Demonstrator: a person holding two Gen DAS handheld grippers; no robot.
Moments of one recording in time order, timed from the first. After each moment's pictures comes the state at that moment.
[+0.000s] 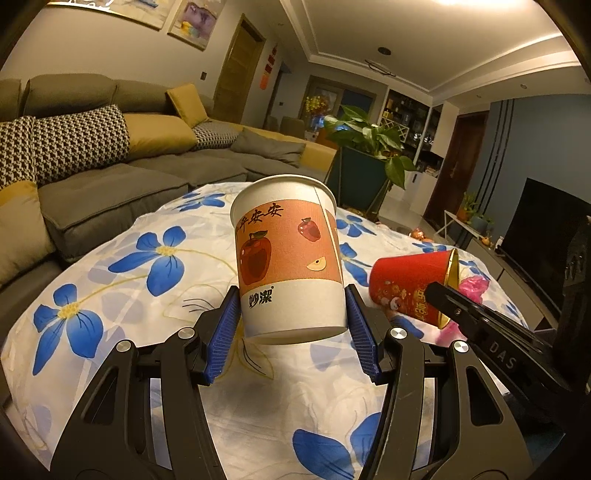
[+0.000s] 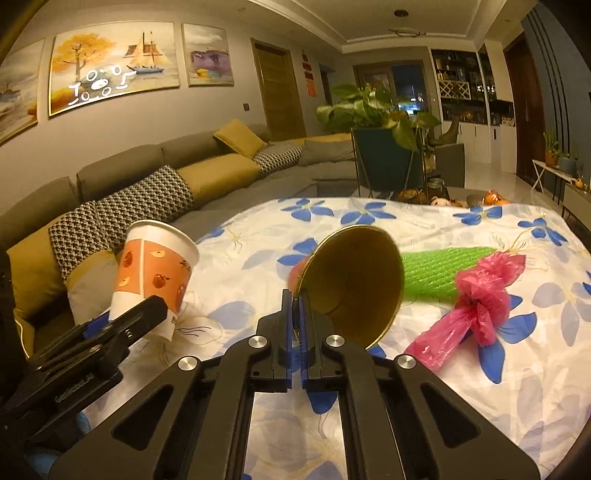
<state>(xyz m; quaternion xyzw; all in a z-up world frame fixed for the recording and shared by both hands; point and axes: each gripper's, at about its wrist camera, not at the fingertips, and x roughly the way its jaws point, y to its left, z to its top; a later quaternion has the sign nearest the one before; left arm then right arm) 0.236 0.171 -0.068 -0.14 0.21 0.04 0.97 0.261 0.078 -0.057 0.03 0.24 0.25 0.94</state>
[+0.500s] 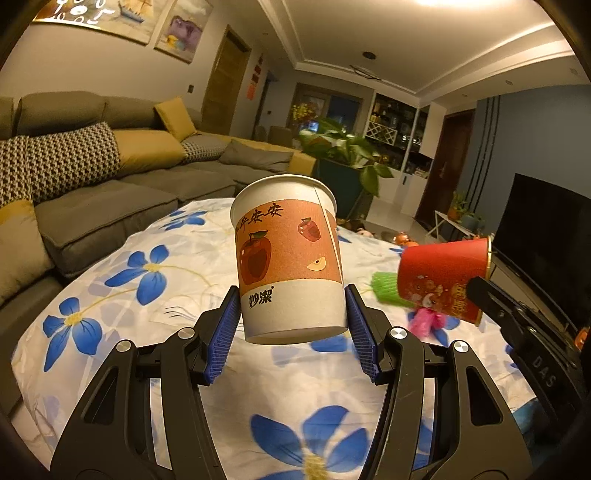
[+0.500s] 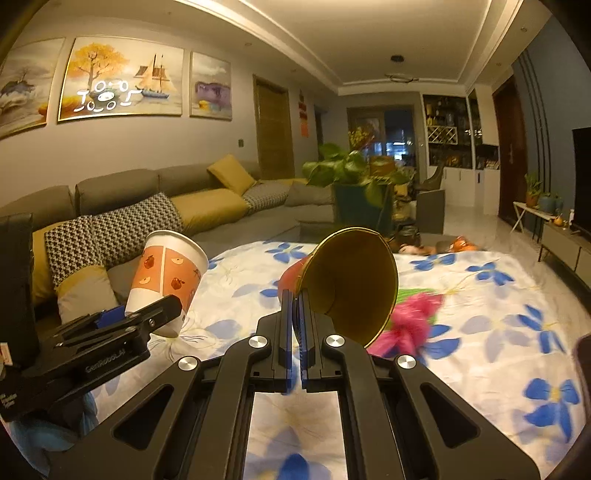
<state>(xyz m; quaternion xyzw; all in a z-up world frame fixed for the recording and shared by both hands) 0.214 0.136 -0.040 -0.12 0.19 0.02 0.97 0.203 0.030 -0.021 0.01 0.15 0.21 0.97</state>
